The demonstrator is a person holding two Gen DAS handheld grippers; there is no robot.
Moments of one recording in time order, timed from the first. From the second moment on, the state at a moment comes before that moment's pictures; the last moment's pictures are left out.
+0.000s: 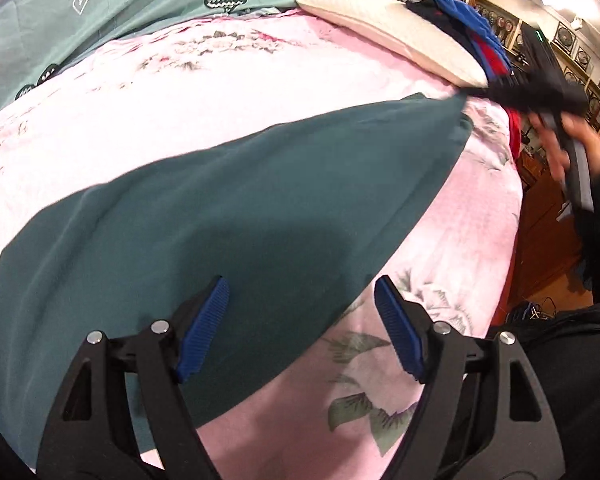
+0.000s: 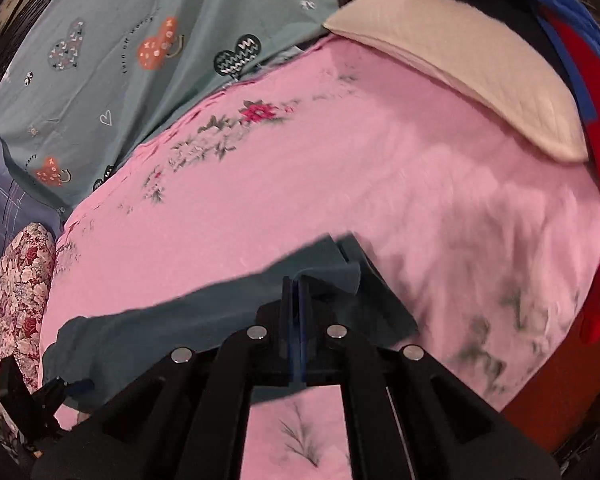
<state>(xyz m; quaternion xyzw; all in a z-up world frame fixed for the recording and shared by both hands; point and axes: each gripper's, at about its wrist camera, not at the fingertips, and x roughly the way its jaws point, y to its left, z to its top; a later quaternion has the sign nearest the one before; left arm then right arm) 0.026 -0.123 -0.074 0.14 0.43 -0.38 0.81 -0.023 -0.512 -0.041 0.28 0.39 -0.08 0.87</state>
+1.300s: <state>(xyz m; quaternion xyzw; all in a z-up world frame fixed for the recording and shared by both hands) 0.044 -0.036 -0.052 0.13 0.44 -0.28 0.85 0.044 -0.523 -0.070 0.12 0.48 -0.09 0.86</state>
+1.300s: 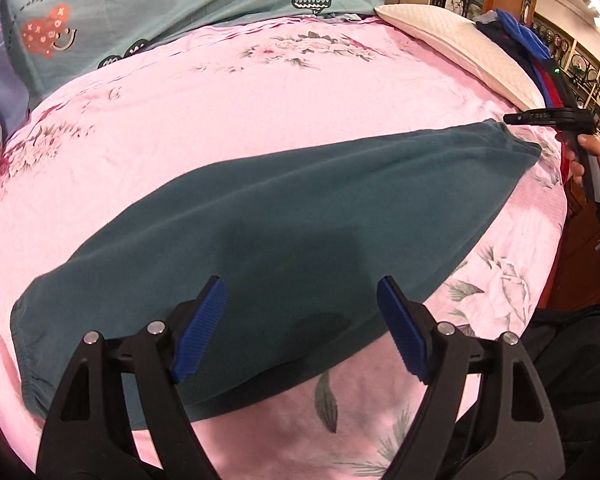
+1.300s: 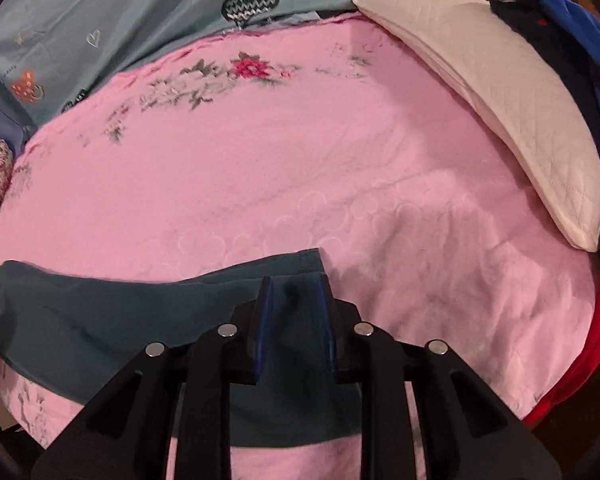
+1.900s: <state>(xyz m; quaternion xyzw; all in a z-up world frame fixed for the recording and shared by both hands) 0.054 -0.022 -0.069 0.12 0.46 -0.25 0.84 0.055 -0.526 -0.065 0.11 0.49 -0.07 0.86</state>
